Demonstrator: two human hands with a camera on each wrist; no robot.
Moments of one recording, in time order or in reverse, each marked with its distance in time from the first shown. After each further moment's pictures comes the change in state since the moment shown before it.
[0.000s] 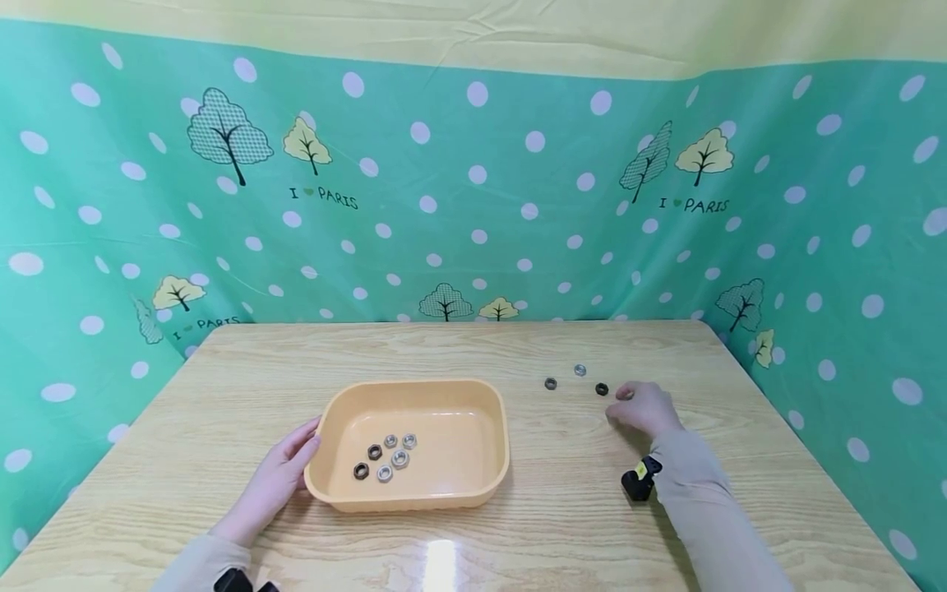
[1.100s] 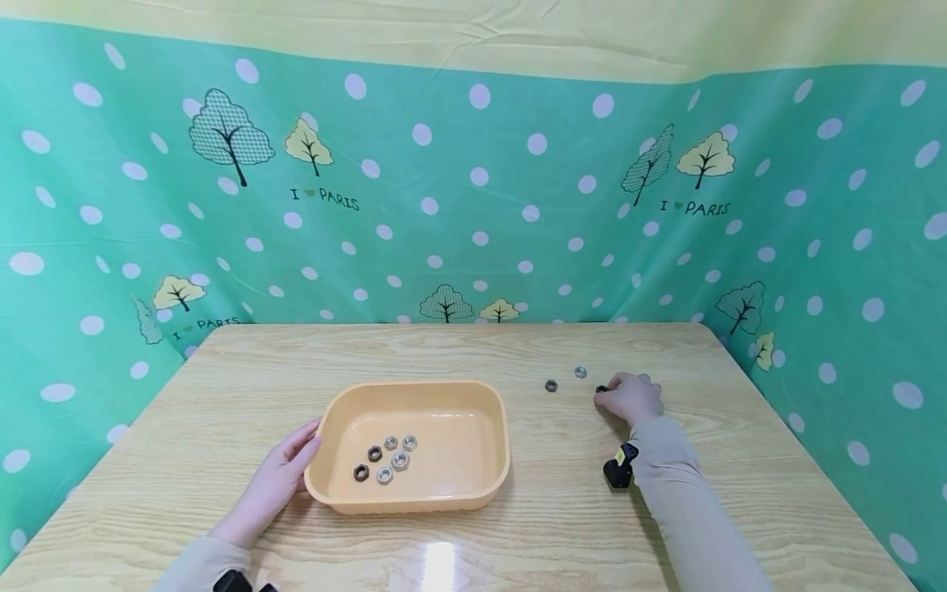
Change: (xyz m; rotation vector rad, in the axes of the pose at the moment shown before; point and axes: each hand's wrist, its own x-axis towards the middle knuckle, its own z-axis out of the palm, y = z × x) left_hand 0.001 -0.001 0.000 0.000 0.002 0.000; right_hand 0.013 -0.021 0.008 -0.071 0.104 0.071
